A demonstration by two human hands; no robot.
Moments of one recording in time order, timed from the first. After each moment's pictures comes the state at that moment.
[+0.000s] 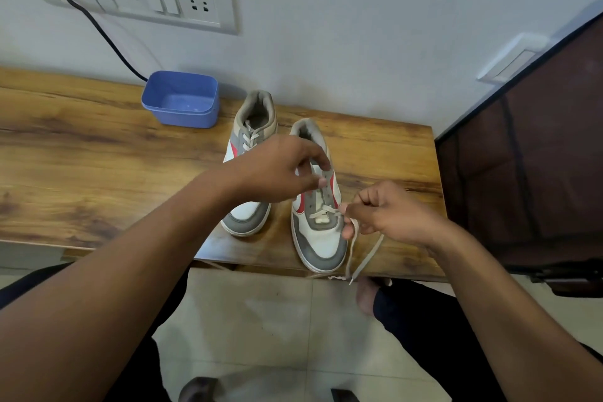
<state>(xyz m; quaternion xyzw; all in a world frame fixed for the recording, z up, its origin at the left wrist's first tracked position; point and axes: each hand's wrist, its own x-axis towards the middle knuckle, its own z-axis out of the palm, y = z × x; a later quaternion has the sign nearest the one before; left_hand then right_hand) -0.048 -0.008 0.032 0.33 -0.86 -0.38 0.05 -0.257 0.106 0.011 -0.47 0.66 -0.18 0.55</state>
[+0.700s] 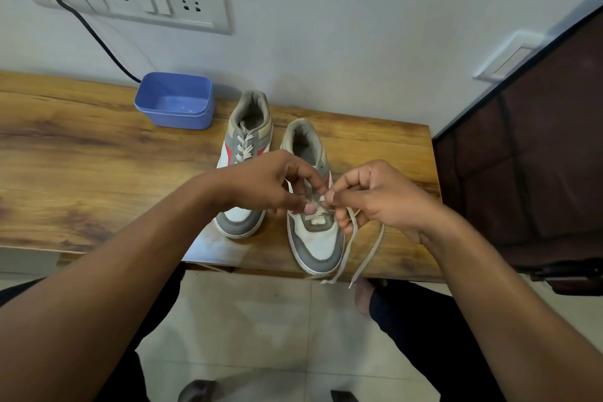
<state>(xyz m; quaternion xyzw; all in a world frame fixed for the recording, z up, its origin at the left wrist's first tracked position) -0.038 -0.009 0.015 0.27 -0.77 -0.58 -0.01 -0.243 0.092 0.042 -0.46 0.64 -0.23 0.57</state>
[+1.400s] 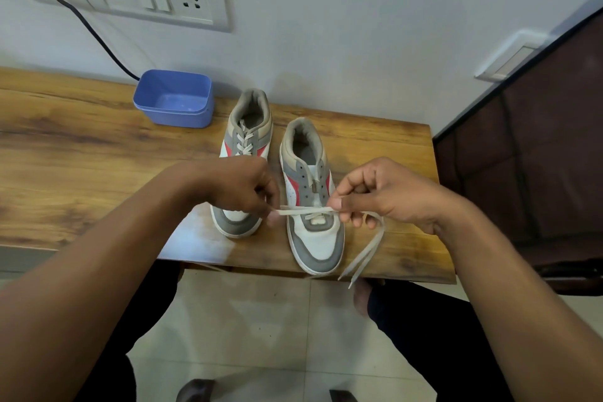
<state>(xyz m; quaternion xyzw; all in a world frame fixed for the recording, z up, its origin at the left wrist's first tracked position) -0.011 -0.027 0.019 0.27 -0.83 -0.45 -0.17 -0.262 0.087 0.044 -0.50 0.62 -0.17 0.59</state>
